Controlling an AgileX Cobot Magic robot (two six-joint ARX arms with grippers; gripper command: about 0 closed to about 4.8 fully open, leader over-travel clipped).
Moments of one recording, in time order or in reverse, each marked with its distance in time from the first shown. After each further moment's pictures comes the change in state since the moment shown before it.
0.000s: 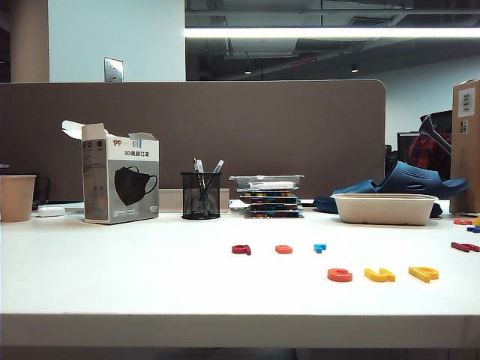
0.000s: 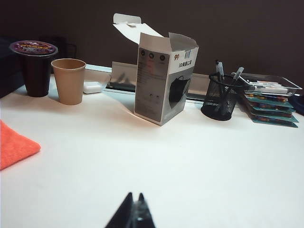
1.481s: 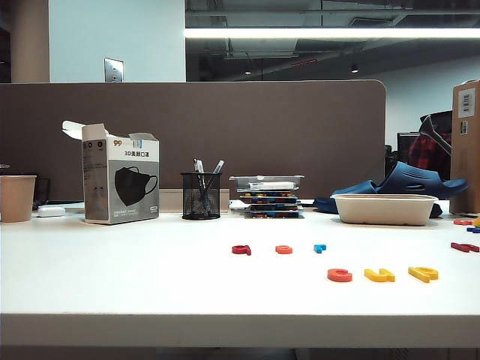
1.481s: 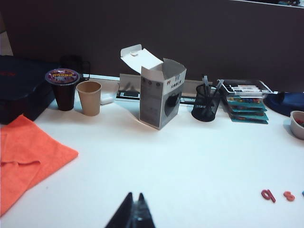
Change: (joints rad) left arm 0.000 0.158 0.883 -0.836 0.005 0.044; right arm -0.001 0.121 0.481 -0.542 -0.201 0.041
